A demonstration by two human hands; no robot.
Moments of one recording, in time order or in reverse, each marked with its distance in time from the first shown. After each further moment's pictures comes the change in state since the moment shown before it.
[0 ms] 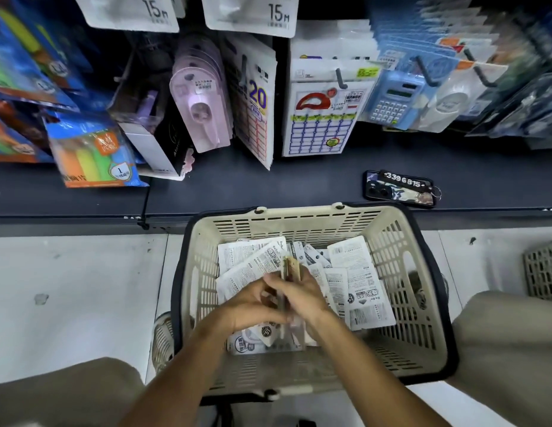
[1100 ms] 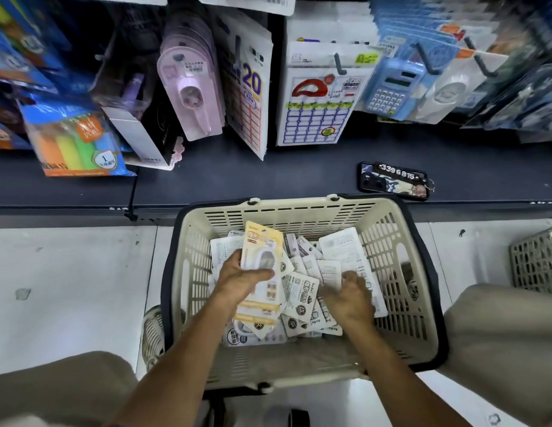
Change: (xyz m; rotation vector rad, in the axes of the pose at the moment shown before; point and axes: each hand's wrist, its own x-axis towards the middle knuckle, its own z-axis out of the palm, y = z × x) left_hand 0.017 0.008 -0.003 -0.349 0.440 -0.085; right_hand 0.016 0.047 -0.076 -0.638 0.484 0.069
